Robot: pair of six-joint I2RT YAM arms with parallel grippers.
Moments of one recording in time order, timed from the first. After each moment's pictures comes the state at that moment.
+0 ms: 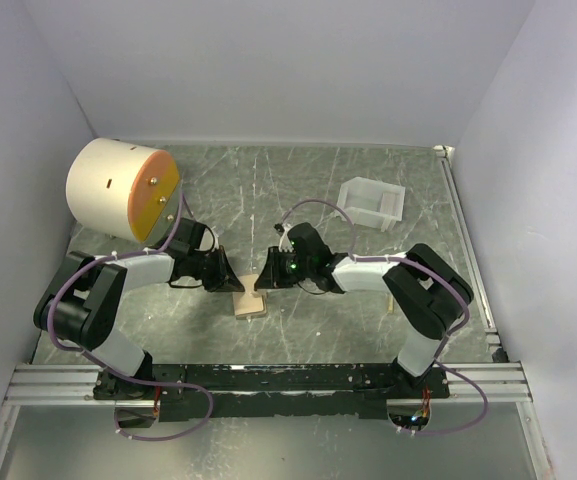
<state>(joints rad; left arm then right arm) -0.38 1.58 0.65 -0.08 0.58 -0.69 0.76 1.73 0.79 0.28 -0.42 0.68</state>
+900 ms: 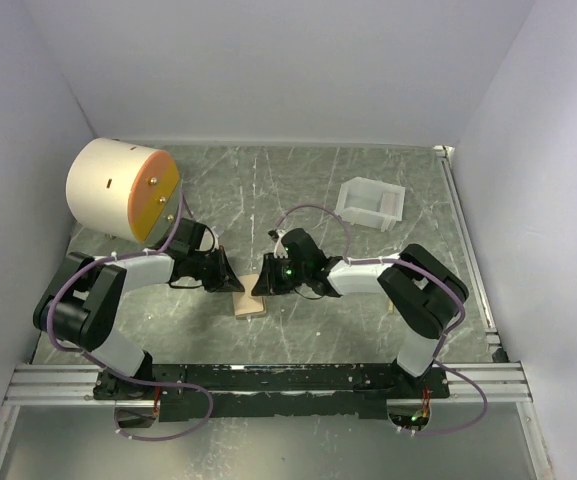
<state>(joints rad) -0.39 1.57 0.65 -0.08 0.57 -0.69 0.80 1.75 0.79 0.27 -0.40 0.68</state>
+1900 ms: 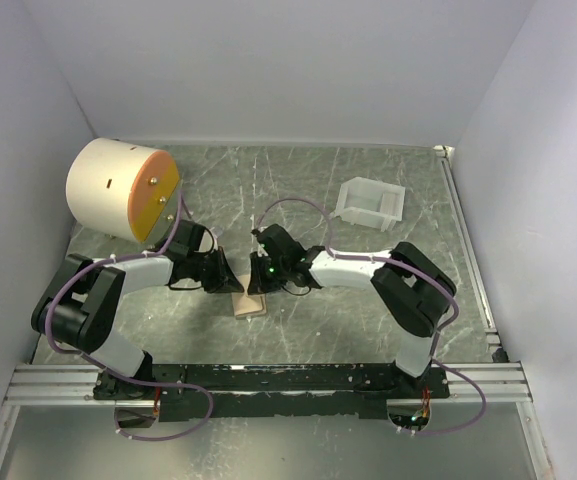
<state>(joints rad) -0.39 1.56 0.63 -0.06 0.56 -0.70 0.88 1.81 0.99 -0.02 -0.23 0.60</state>
